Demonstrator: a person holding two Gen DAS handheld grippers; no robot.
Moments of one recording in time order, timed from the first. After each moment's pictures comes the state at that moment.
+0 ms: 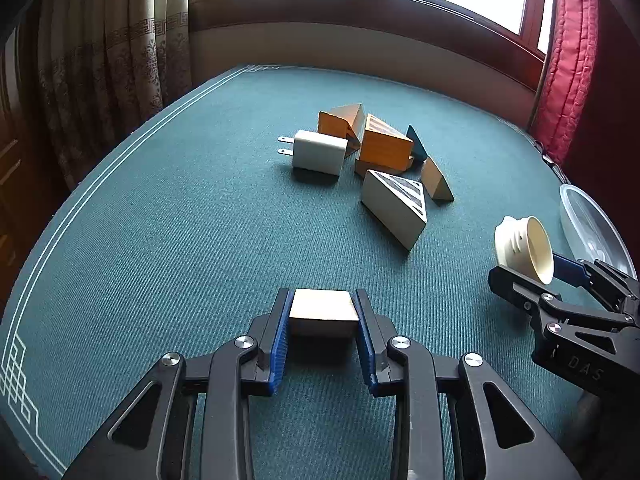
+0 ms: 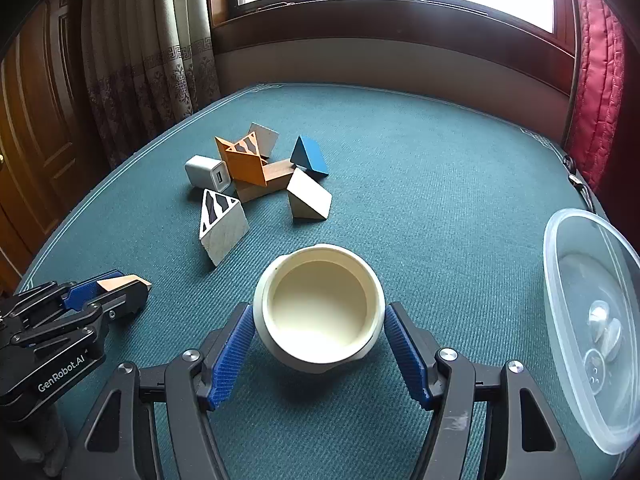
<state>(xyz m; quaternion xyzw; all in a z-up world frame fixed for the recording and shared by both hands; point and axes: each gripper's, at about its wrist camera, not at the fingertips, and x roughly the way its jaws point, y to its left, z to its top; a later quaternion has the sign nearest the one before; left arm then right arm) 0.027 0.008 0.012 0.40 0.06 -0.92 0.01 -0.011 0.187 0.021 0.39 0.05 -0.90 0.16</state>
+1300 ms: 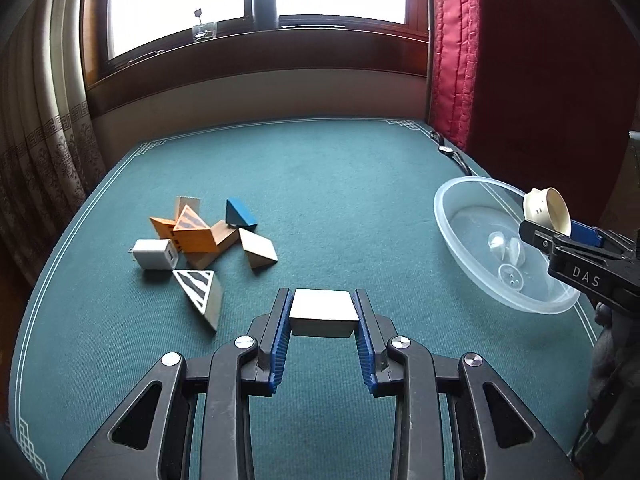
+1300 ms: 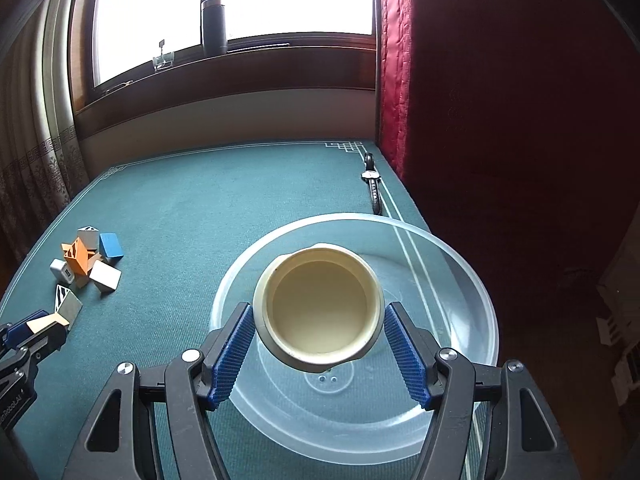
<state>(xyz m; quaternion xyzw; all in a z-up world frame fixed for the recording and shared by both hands) 0.015 0.141 0.072 0.35 -0.04 -0.93 -0.12 0.006 0.355 0.072 0.33 -0.01 -0.94 -0.06</state>
